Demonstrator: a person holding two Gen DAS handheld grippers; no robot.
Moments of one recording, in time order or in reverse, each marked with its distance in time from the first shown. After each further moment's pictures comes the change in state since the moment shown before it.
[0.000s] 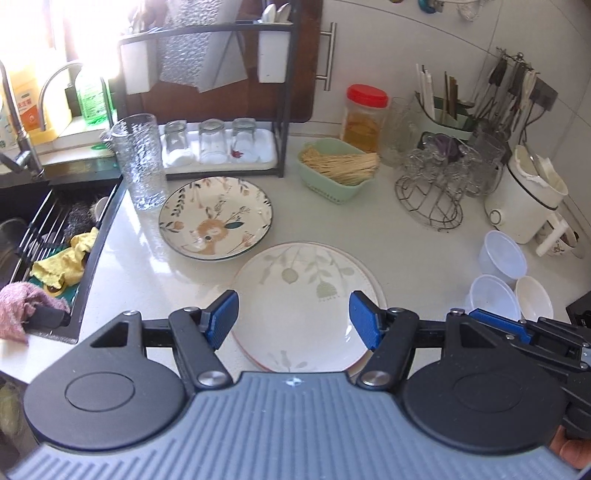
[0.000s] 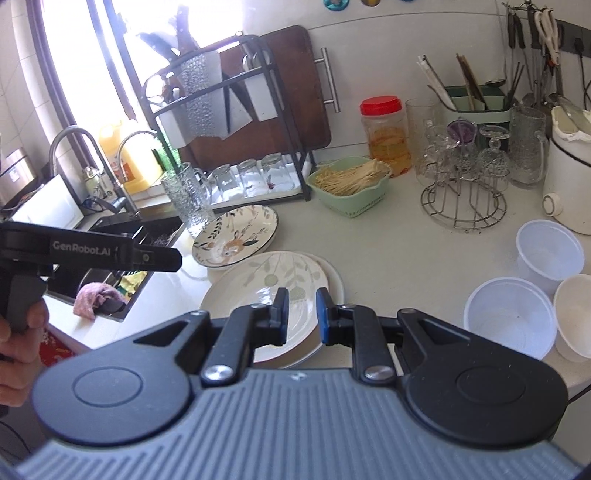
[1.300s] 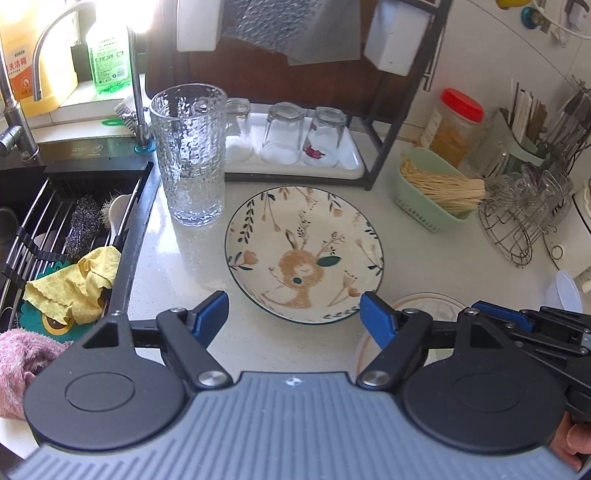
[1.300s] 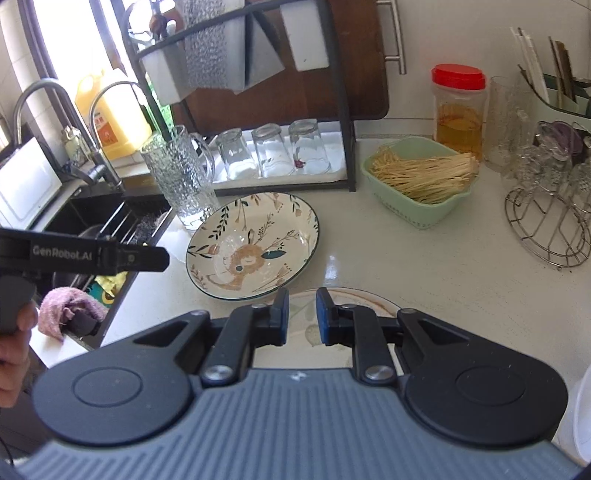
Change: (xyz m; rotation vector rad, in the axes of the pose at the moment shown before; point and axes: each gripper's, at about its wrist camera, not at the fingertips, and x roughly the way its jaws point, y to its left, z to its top) left arm 0.128 0.153 0.075 -0.070 0.085 -0.026; right arm 0.168 0.068 0.051 -0.065 0.150 -0.037
